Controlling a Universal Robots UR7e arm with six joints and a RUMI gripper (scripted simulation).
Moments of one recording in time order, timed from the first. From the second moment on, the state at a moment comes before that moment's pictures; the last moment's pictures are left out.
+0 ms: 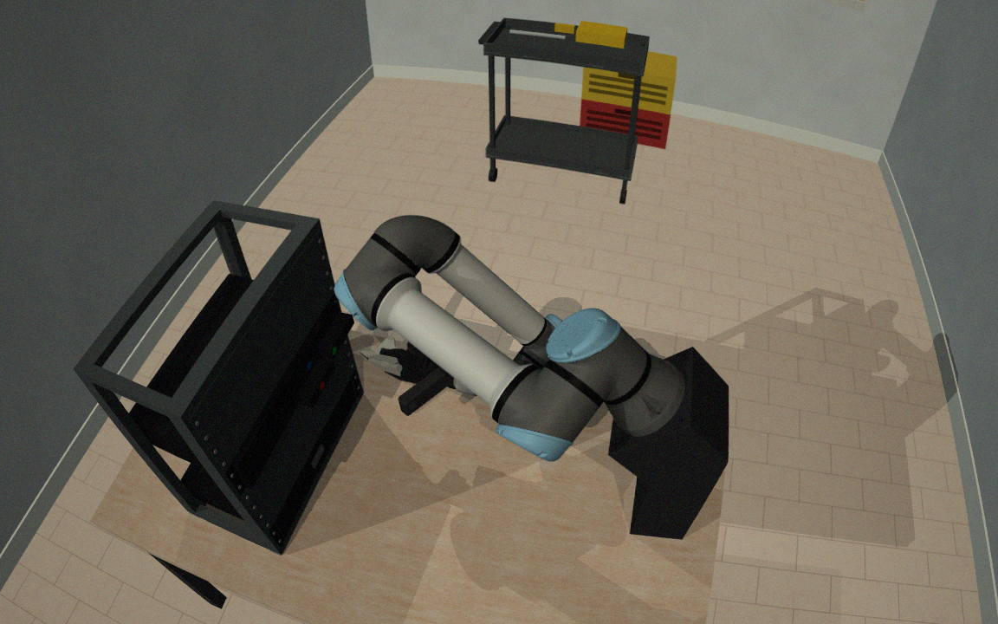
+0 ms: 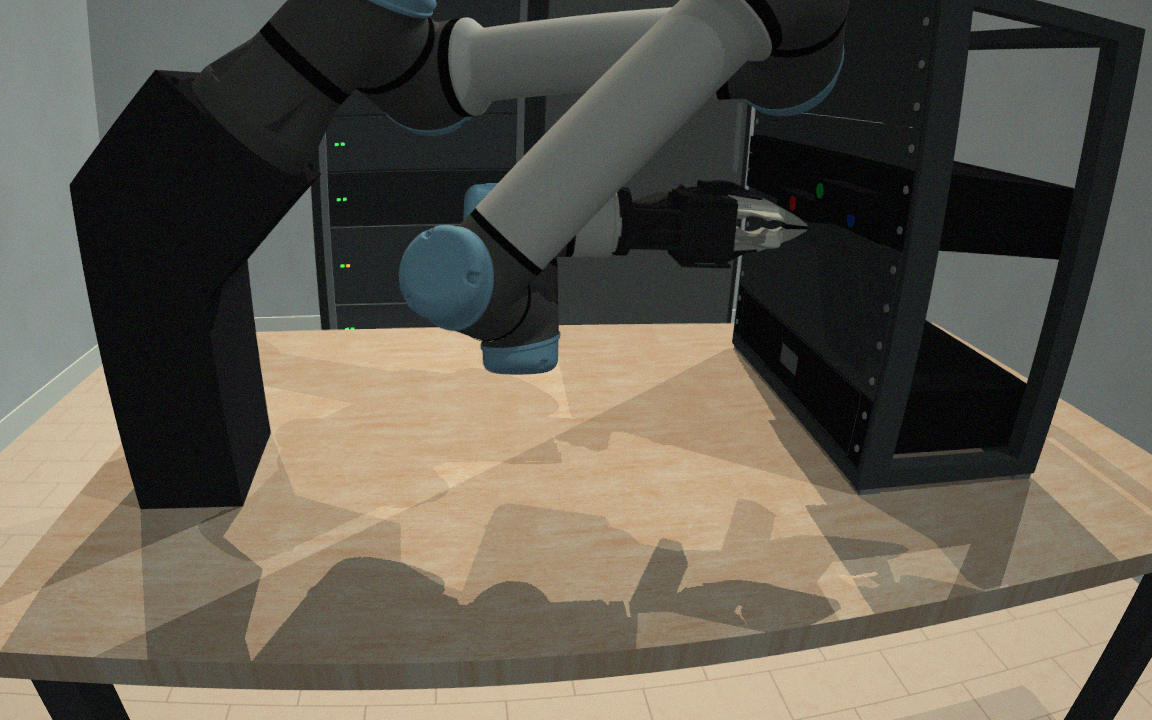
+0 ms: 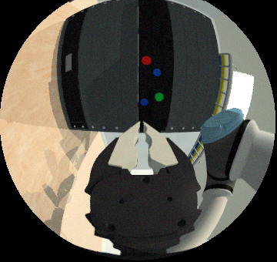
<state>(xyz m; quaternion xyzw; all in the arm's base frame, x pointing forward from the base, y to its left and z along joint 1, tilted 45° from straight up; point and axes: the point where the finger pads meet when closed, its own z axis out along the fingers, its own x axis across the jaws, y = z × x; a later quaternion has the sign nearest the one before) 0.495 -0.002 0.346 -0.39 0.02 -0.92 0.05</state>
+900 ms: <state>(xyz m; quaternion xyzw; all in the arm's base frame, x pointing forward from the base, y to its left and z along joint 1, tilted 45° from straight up) 0.470 -0.002 0.322 -0.39 0.02 -0.92 0.05</state>
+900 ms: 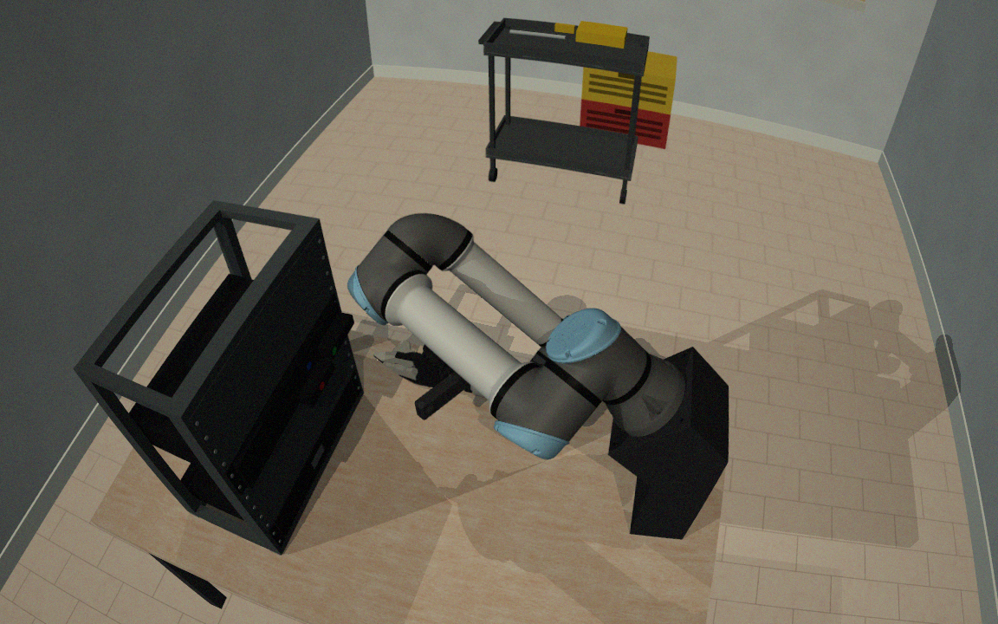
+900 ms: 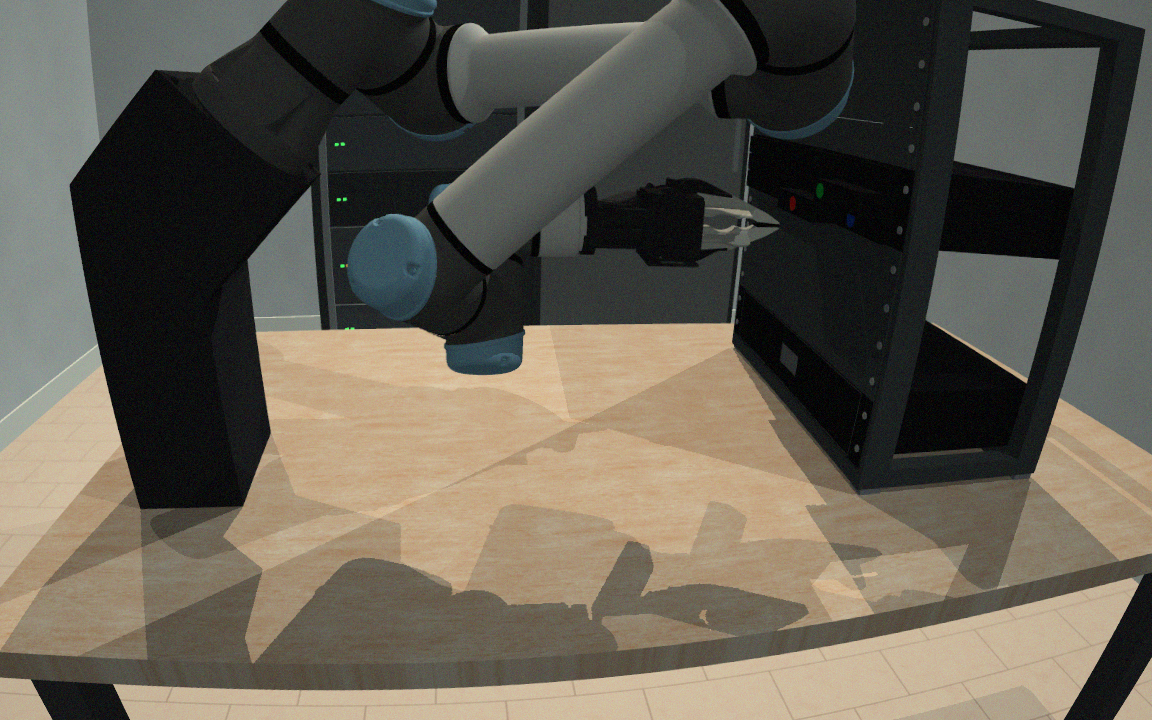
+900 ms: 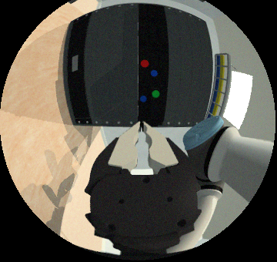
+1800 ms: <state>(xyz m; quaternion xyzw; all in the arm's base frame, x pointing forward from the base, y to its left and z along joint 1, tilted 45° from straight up) 0.426 -0.002 0.278 -0.39 0.02 -0.92 0.05</state>
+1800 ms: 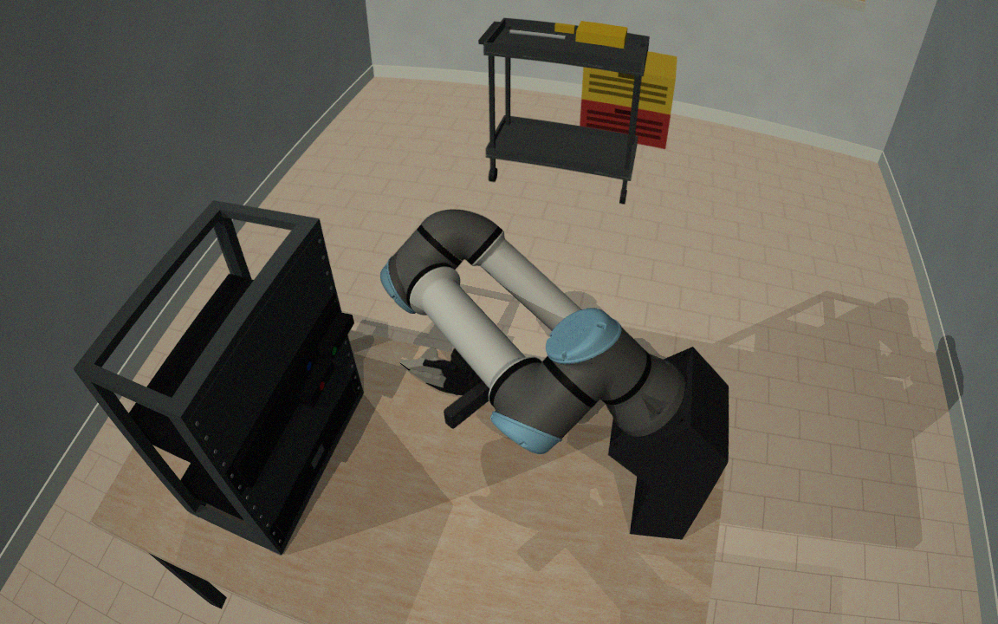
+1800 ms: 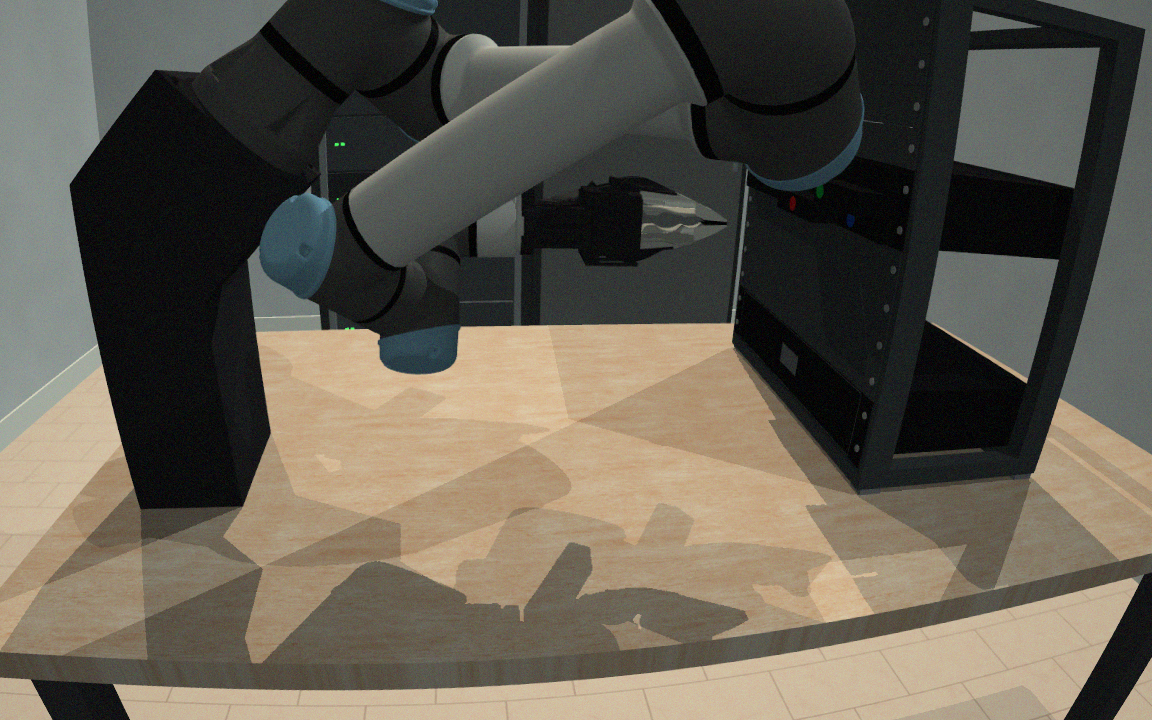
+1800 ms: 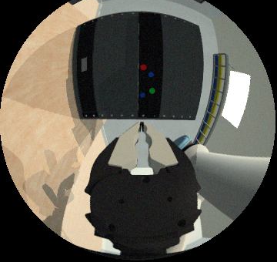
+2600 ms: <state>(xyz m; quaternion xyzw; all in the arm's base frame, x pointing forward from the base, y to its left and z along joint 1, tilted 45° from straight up) 0.381 -0.003 0.234 -0.38 0.02 -0.92 0.05</state>
